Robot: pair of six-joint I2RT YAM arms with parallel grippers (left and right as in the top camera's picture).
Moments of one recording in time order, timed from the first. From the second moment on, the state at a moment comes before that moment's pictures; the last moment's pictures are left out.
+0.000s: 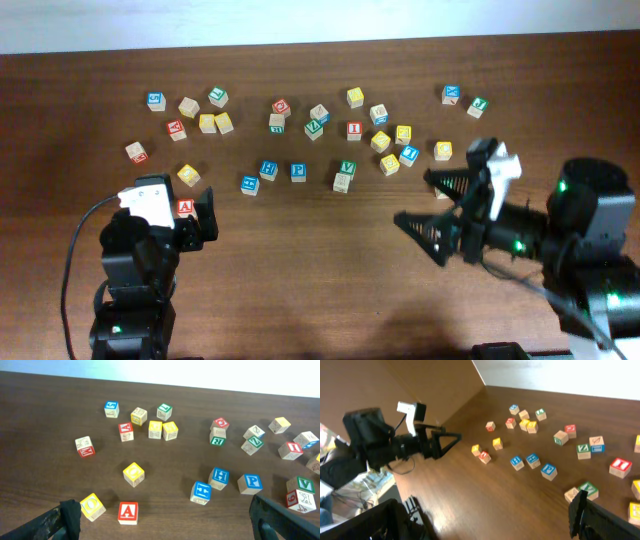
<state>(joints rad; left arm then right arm) 0.04 0.73 0.60 -0.34 0.01 -0.07 0.02 0.90 1.12 -0.77 -0.97 0.04</state>
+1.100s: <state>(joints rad) 0.04 0.73 0.60 -0.34 0.01 -0.07 0.35 2.29 2.42 -1.28 -0.12 0.26</state>
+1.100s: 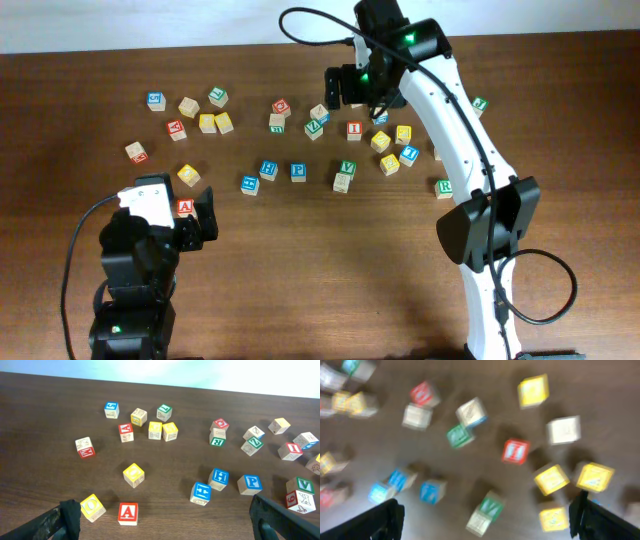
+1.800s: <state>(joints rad) 0.04 0.73 0.60 -0.34 0.01 -0.07 0.41 2.59 2.42 -1.17 0.13 0.35</state>
